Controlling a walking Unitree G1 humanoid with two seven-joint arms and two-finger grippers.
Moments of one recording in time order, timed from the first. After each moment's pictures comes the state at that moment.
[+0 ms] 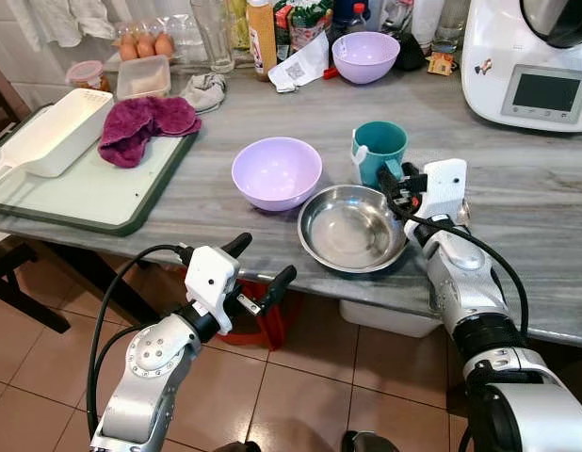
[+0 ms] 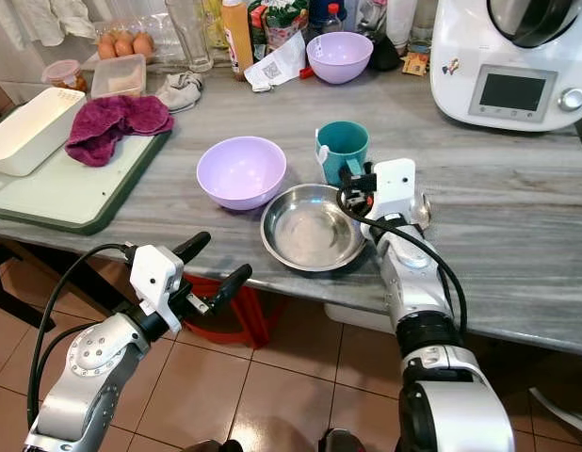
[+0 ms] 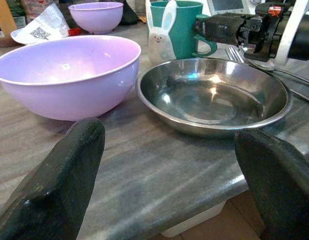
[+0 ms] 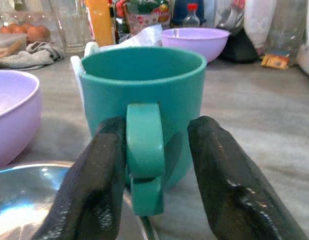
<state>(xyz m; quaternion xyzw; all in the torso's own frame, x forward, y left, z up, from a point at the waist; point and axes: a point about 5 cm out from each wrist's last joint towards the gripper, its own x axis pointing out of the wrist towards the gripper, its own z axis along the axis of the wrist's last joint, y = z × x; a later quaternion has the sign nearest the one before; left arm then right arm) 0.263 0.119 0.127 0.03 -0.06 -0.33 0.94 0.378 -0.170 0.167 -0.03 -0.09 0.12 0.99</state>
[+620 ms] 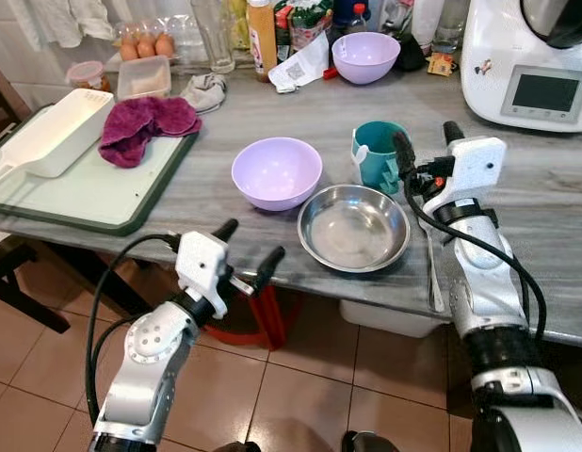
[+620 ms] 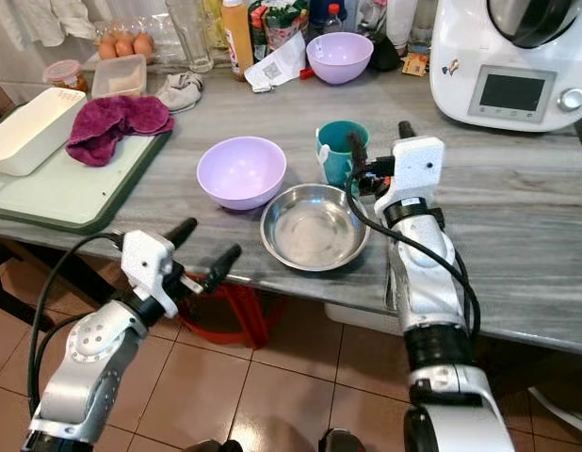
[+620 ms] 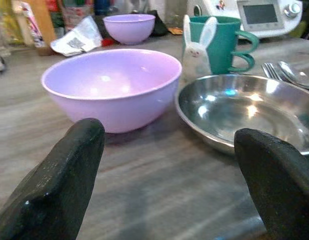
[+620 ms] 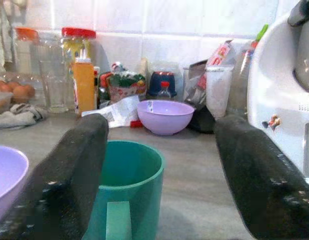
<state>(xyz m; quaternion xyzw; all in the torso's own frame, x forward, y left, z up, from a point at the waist) 0.280 0.129 0.135 0.02 -0.07 -0.28 0.96 0.358 -0.173 0.211 -0.05 -0.22 0.07 0.97</state>
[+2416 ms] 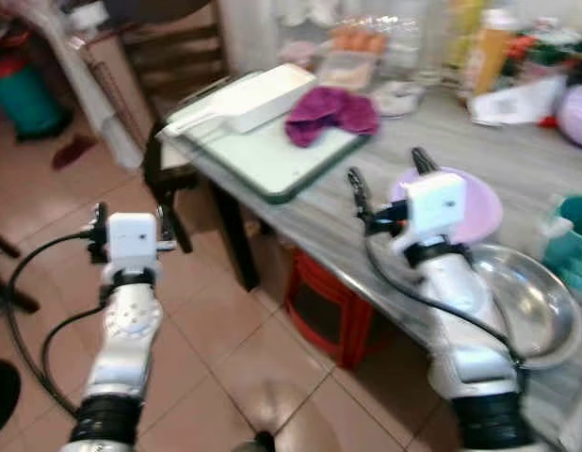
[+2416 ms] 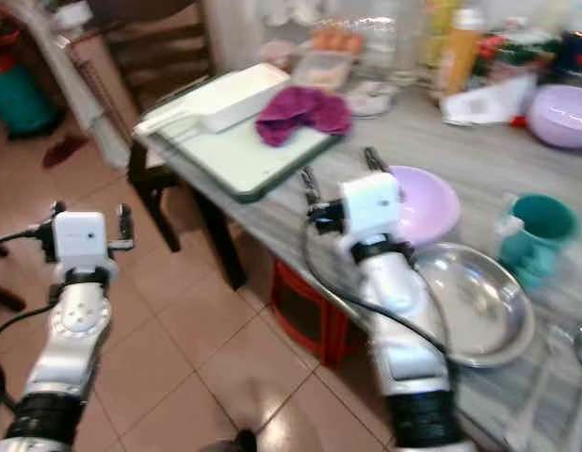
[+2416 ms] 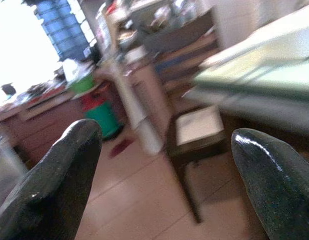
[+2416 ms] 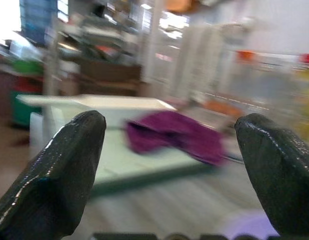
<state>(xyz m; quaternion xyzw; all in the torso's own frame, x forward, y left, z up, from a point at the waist) 0.312 0.219 0.121 0.14 -0.07 0.17 0.97 0.307 -0.110 0.198 -0.08 -0.20 0.15 0.97</state>
